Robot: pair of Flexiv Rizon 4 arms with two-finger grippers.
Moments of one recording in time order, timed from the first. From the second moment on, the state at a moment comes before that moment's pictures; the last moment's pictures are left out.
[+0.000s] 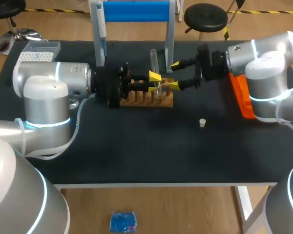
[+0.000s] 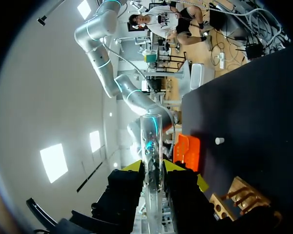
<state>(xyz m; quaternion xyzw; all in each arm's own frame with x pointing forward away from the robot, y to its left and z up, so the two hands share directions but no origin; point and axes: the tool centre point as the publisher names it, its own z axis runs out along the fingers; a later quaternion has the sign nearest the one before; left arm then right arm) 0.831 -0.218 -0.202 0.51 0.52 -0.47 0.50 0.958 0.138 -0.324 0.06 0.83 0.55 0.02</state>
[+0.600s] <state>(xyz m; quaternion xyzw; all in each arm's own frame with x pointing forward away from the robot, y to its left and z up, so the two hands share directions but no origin) 0.848 -0.212 -0.200 0.48 0.56 -0.47 0.48 0.956 0.139 -0.323 0.06 0.83 0.55 0.03</state>
